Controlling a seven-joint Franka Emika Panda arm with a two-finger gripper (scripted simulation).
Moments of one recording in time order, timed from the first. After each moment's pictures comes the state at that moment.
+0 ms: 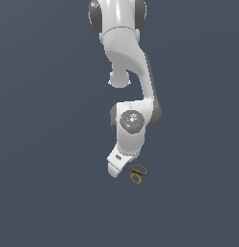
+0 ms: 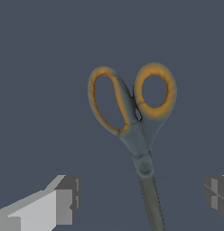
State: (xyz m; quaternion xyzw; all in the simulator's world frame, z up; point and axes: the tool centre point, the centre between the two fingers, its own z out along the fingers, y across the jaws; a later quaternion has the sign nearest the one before) arm 0.083 0.034 0.058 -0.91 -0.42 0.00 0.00
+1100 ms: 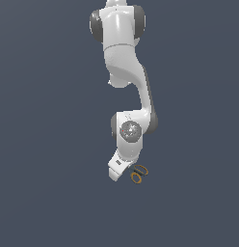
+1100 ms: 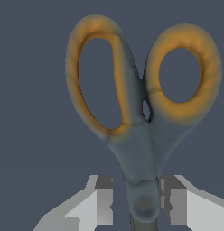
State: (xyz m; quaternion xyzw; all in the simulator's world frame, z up) arm 0.083 0.034 0.010 -0.91 -0.42 0.00 0.00
